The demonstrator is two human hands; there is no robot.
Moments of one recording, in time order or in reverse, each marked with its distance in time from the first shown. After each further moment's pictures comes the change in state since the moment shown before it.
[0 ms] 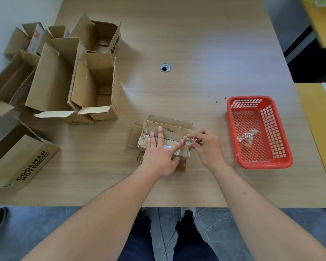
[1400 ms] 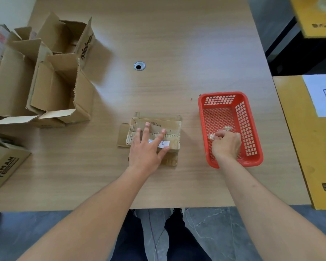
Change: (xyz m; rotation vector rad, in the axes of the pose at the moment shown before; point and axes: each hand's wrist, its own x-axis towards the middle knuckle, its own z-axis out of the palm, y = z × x) left_hand 0.029 0.064 0.015 -0.088 0.291 -0.097; right_hand 0.012 0.078 -0.110 -0.238 0.334 0.642
